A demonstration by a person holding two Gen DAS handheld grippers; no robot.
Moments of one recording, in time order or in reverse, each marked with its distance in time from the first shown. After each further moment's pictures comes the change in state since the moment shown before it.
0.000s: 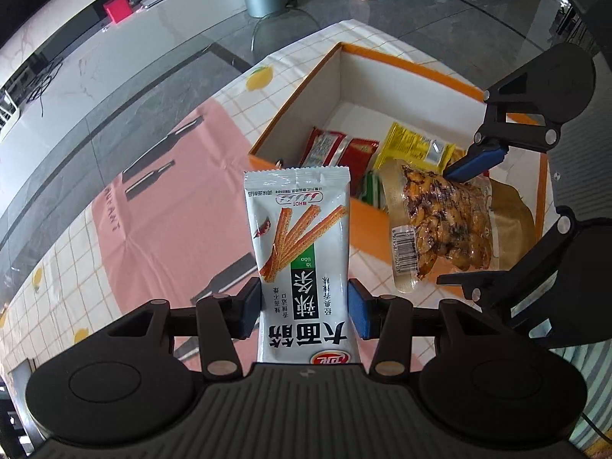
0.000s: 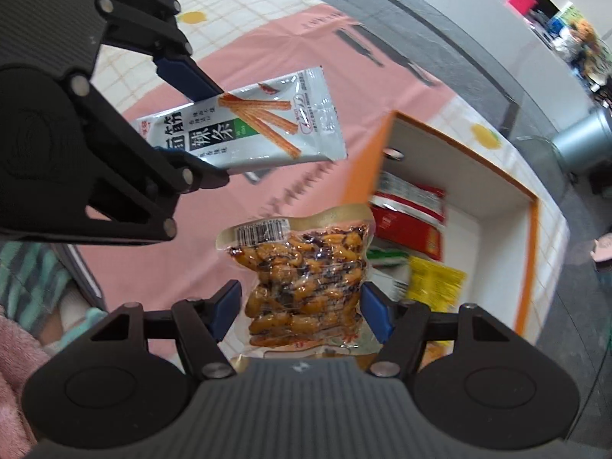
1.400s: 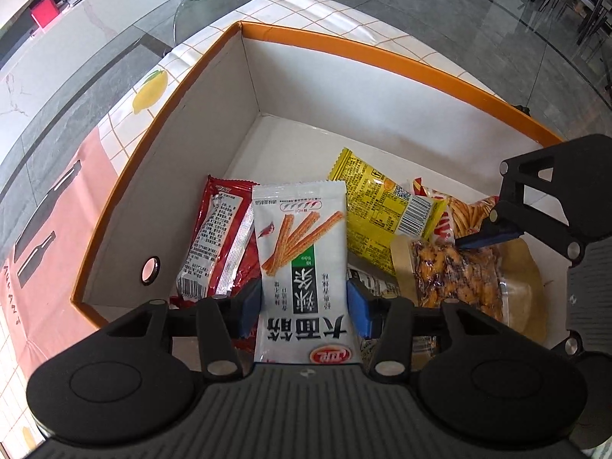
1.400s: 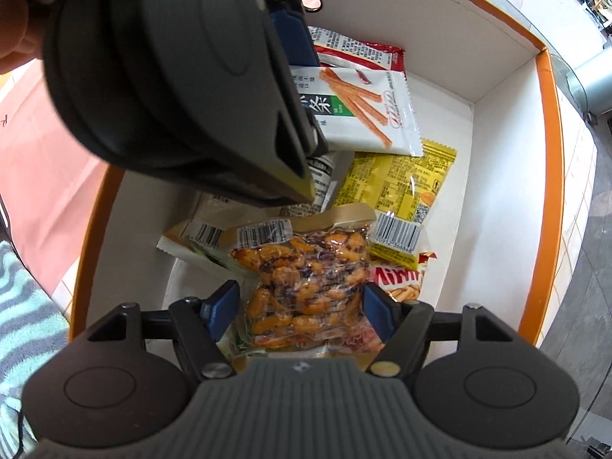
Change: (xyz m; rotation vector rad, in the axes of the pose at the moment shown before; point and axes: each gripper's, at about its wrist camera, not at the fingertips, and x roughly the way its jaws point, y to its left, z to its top) left arm 0.134 -0.059 0.084 0.090 0.091 -0.099; right arm 0.103 -0.075 -0.062 0.031 0.131 0.083
